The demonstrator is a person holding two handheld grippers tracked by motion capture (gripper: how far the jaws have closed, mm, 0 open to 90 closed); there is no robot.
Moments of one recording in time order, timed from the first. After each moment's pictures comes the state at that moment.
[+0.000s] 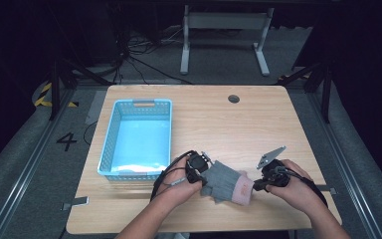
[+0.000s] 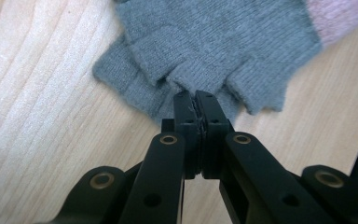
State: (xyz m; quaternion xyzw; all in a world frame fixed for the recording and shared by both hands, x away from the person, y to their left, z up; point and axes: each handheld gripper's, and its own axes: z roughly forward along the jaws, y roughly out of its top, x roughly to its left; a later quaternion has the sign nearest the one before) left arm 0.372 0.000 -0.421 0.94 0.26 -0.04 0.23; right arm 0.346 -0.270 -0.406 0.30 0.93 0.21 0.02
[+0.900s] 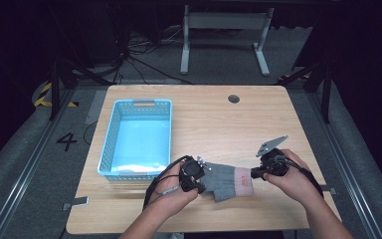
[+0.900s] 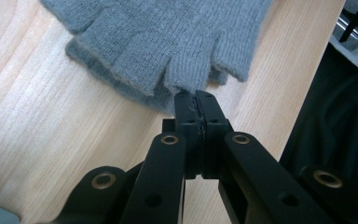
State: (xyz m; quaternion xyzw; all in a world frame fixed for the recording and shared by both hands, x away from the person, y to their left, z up) left arm 0.340 0.016 -0.396 0.93 0.26 -0.05 0.24; right arm 0.364 -0.264 -0.386 0.31 0.92 0.24 0.05
